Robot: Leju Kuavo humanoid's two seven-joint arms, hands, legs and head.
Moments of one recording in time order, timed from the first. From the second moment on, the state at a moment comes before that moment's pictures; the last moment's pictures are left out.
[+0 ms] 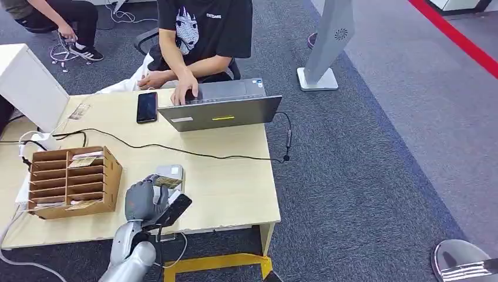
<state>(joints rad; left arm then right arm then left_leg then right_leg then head) -0.43 -0.16 -0.27 -0.53 -0.97 0.70 -0.38 -0.22 0.10 1.53 -0.17 -0.79 -0.55 0.03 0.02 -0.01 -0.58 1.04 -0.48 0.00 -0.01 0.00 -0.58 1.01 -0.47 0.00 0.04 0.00</state>
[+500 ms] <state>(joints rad) -0.37 -0.10 -0.23 -0.85 -0.87 0.70 -0.38 -0.19 0.10 1.52 -0.16 -0.80 -0.56 0.05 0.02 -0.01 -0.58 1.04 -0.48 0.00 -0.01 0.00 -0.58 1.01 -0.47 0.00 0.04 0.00</state>
